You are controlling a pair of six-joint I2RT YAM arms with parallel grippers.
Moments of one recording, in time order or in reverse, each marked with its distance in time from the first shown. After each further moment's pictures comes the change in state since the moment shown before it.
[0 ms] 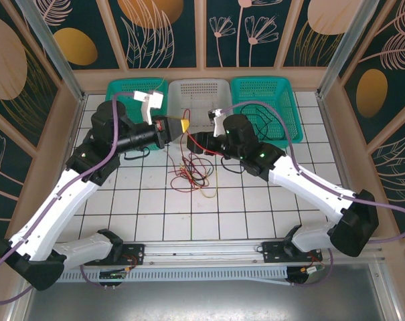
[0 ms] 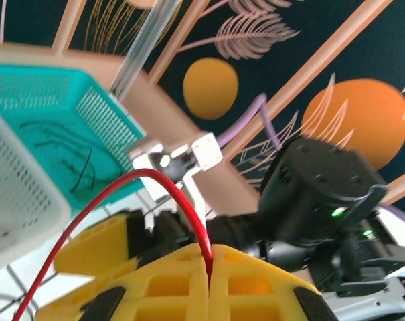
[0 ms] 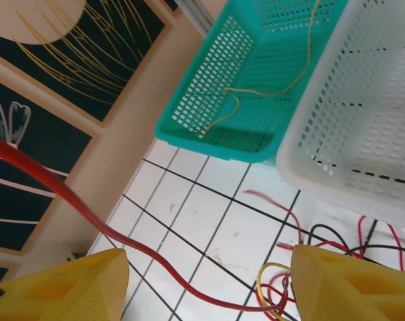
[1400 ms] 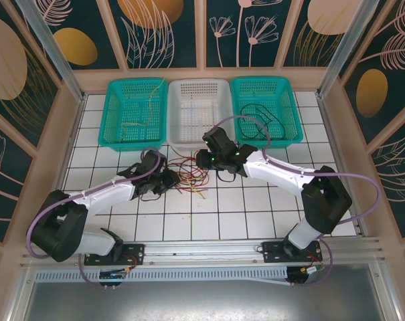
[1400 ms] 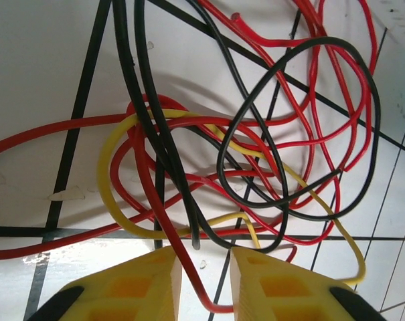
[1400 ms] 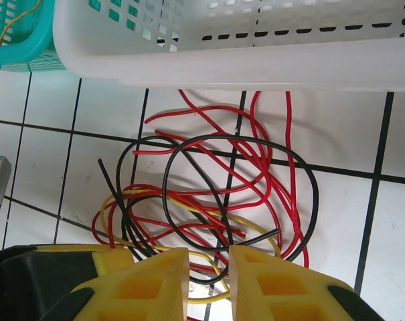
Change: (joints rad) left arm 0.001 0.256 -0.698 0.143 -0.340 -0.463; right arm 0.015 0.259 -0.019 -0.191 0.168 0.105
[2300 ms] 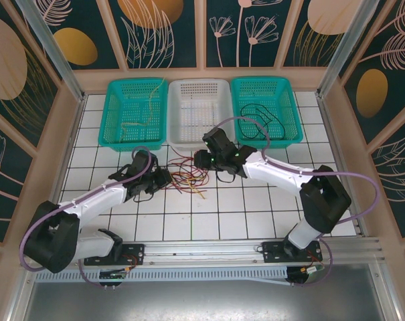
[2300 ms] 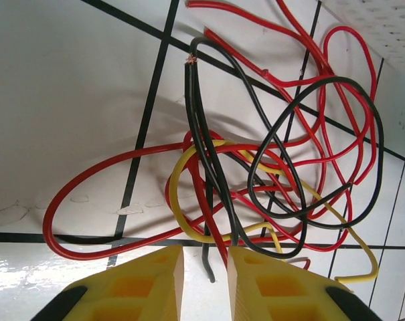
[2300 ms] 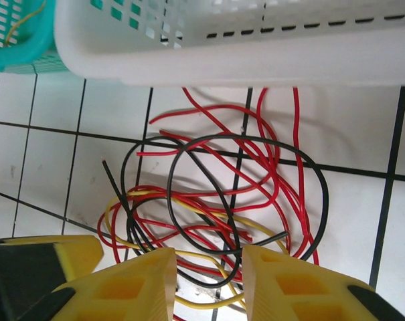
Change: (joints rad) left arm 0.079 -0.095 -0.041 -0.039 -0.008 0.094; right arm 0.000 0.004 -0.014 0.035 -0.011 0.019
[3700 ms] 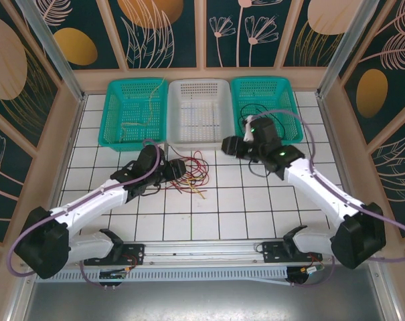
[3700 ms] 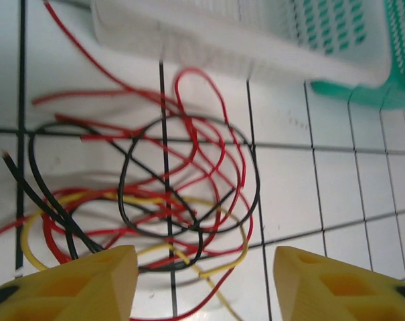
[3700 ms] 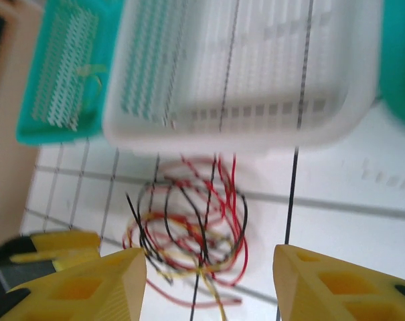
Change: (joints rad) left arm -0.137 -0.051 0.095 0.043 -0.076 0.156; right arm -0.248 -0.335 -0.155 -0.044 -0.177 -0.089
